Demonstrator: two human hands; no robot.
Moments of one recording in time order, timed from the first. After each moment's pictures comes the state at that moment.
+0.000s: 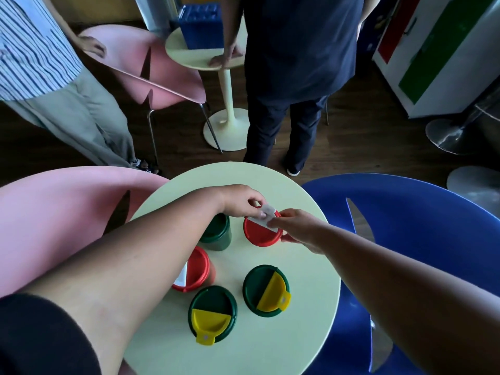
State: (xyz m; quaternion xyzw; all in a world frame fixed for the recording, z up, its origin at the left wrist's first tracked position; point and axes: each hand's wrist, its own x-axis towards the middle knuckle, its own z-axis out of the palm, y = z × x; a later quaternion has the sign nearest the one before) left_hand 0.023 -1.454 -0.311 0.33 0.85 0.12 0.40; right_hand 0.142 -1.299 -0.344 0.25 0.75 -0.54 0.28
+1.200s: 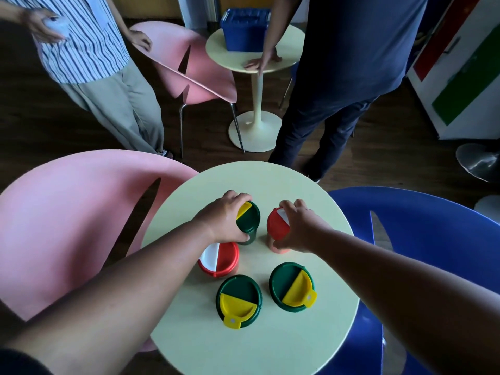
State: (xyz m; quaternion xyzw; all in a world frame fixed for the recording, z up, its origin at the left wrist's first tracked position) left_hand 0.069 -1.564 -0.334 0.23 0.94 0.14 0.19; right_hand 0.133 -1.353 -0.330 0.04 0.96 -0.17 0.21
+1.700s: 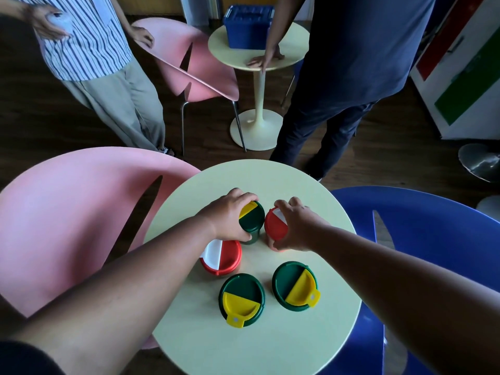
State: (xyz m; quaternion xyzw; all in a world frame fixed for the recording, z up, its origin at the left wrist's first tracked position) left_hand 0.064 -1.566 -0.336 0.26 0.93 0.17 0.21; right_hand 0.129 -1.361 -0.331 0.00 0.97 -0.15 0.21
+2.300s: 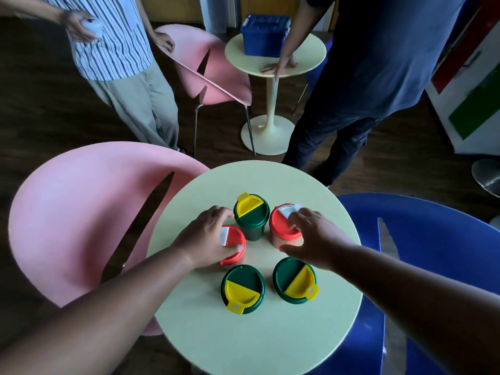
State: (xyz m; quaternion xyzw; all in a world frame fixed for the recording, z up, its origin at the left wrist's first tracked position) left_hand 0.132 -1.622 -0.335 0.21 0.95 0.20 0.12; right_hand 0.177 -1.351 -0.296 -0.07 0.97 -0.17 0.14
